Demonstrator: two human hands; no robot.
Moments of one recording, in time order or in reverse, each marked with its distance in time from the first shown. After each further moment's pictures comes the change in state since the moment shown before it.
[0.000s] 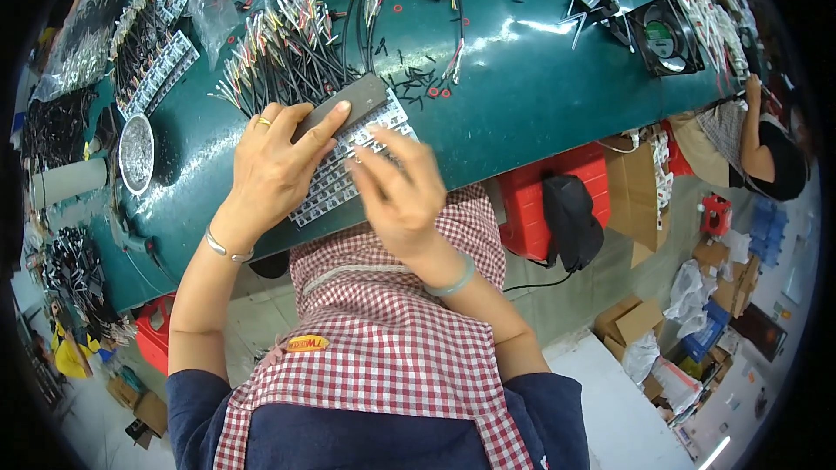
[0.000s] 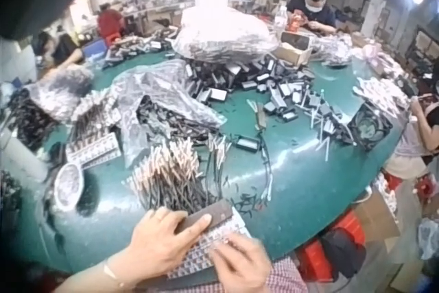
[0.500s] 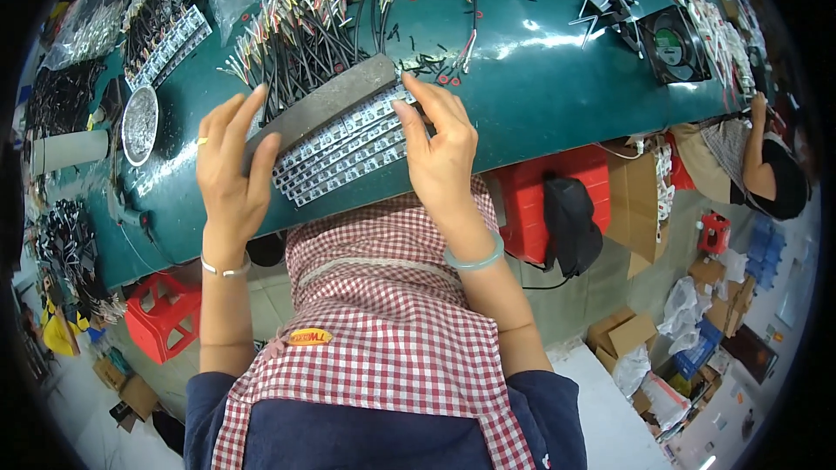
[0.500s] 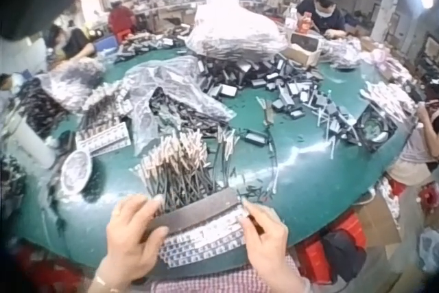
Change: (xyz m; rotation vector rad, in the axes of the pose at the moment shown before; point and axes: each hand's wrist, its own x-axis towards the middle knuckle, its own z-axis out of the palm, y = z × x) left_hand -0.038 0.006 -0.020 -0.039 0.223 -0.214; right_hand 0.027 0.031 -0.014 0.189 -0.154 0.387
